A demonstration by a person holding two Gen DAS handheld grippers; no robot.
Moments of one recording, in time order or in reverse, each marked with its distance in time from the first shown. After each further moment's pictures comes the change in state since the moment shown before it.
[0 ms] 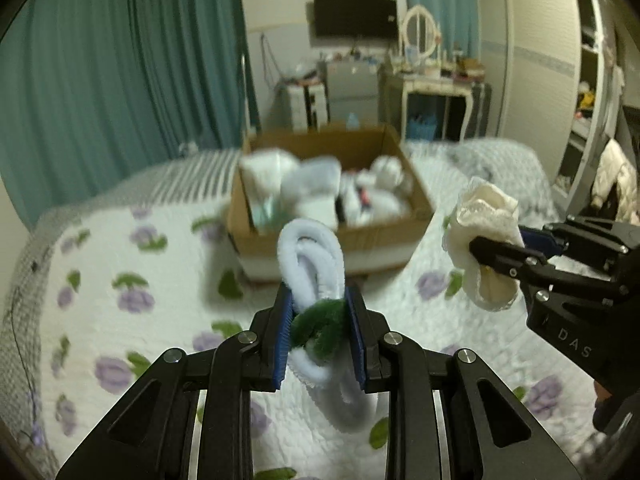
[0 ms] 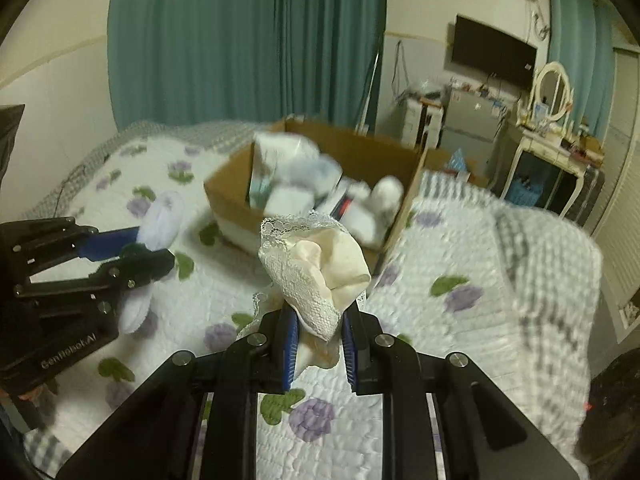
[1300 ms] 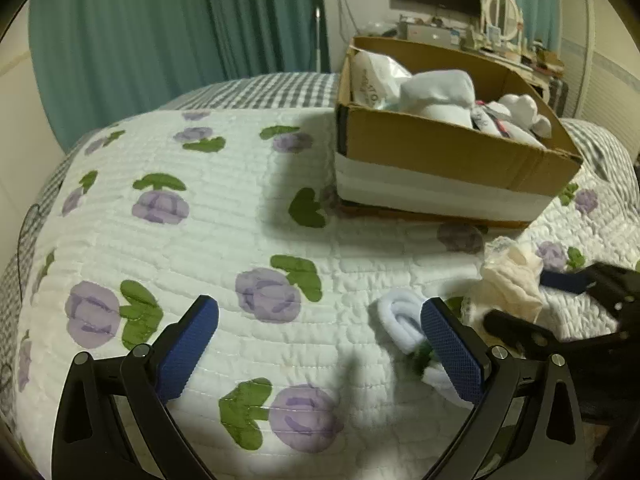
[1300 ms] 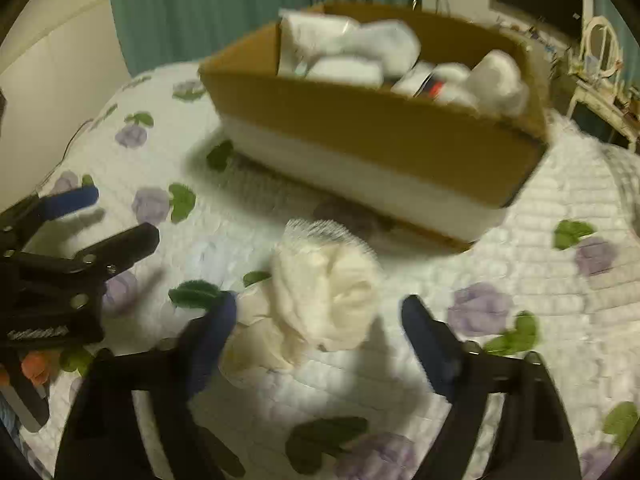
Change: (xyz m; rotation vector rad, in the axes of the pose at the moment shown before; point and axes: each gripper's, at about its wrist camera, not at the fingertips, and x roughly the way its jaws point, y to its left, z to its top) left arm 0.080 0.058 -0.070 -0.160 0.159 0.198; right arm 0.134 0.023 -0.046 0.001 0.249 0.190
